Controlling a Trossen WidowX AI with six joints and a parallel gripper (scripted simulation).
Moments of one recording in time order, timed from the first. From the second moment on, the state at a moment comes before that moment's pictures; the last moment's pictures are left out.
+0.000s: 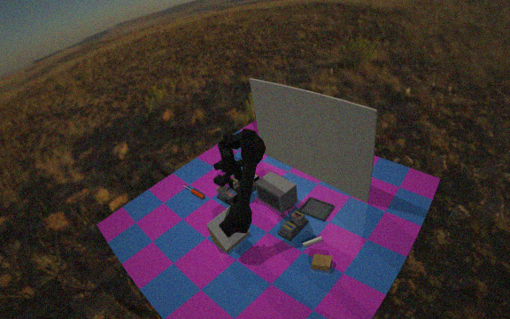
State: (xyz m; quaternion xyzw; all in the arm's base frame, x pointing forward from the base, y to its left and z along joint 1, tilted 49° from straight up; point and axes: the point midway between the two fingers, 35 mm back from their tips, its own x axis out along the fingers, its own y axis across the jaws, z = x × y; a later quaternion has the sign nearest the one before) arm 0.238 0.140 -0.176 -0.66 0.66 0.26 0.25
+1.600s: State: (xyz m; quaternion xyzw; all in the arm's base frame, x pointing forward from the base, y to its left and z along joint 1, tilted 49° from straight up) arm 0.300 0.180 -0.021 -0.64 0.65 0.27 0.29
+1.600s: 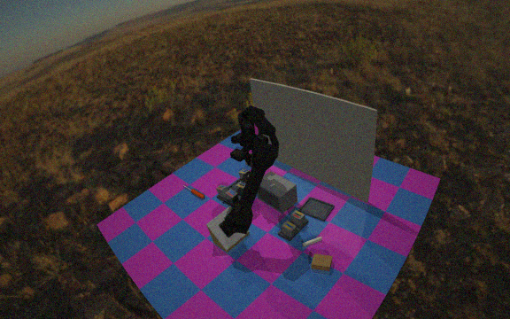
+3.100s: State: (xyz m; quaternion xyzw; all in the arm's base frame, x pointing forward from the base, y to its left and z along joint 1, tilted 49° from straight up) arm 0.332 -0.055 0.206 -0.67 0.65 0.25 0.24
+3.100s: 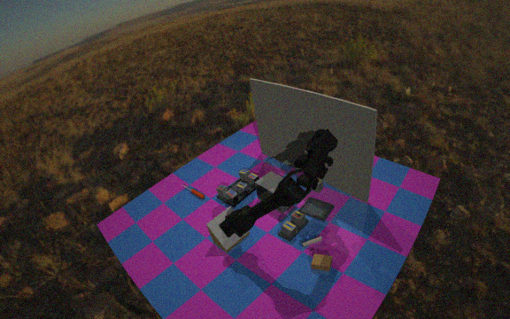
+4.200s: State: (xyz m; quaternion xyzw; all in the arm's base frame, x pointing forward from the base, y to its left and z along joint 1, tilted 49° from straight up) arm 0.335 -0.074 0.190 -0.67 0.65 0.25 0.25
